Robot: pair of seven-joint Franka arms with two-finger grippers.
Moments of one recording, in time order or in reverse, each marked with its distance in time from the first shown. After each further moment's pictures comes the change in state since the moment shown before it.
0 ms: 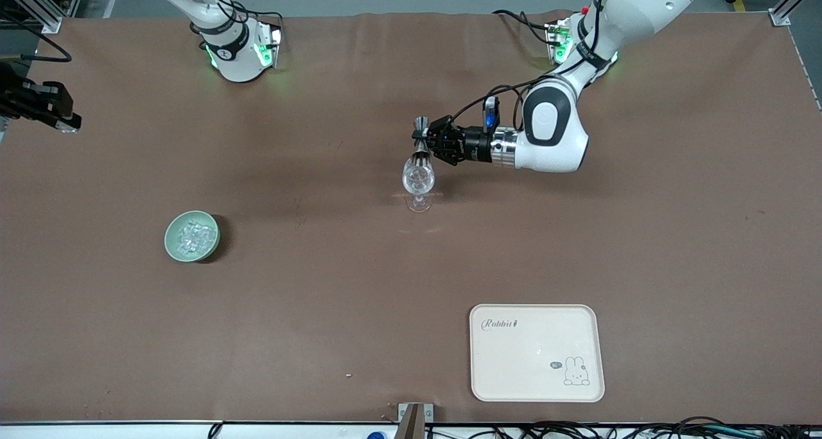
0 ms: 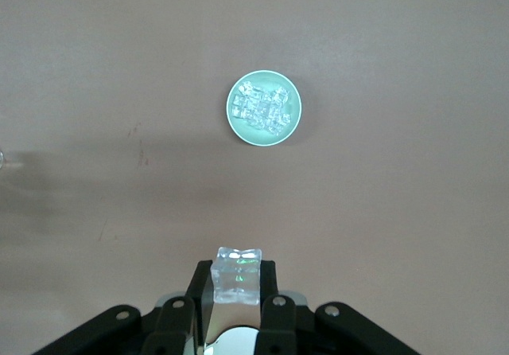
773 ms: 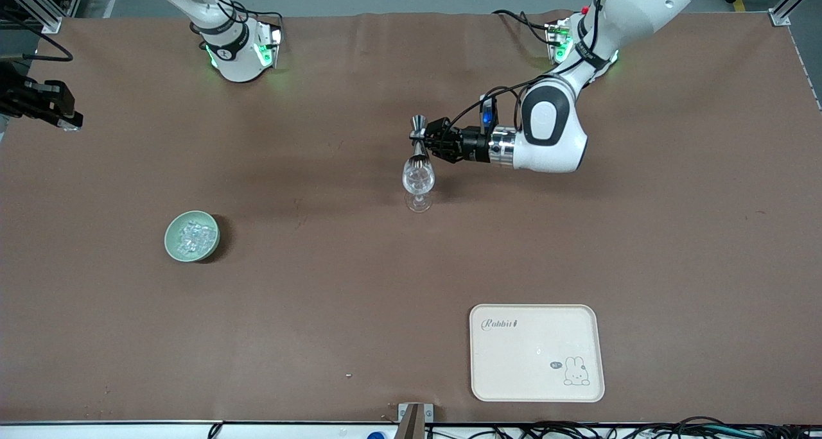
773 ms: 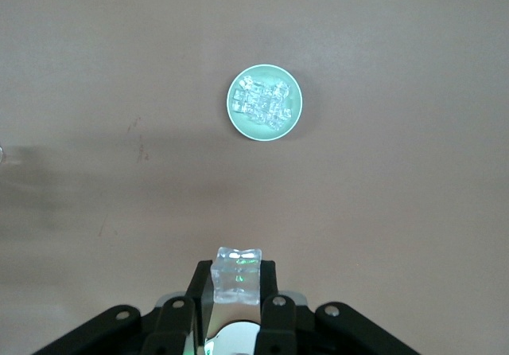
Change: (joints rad) left arm -0.010 0.000 -0.001 0.009 0.000 0.000 -0.126; right arm 0.000 0.000 0.001 -0.001 0.000 -0.012 0.000
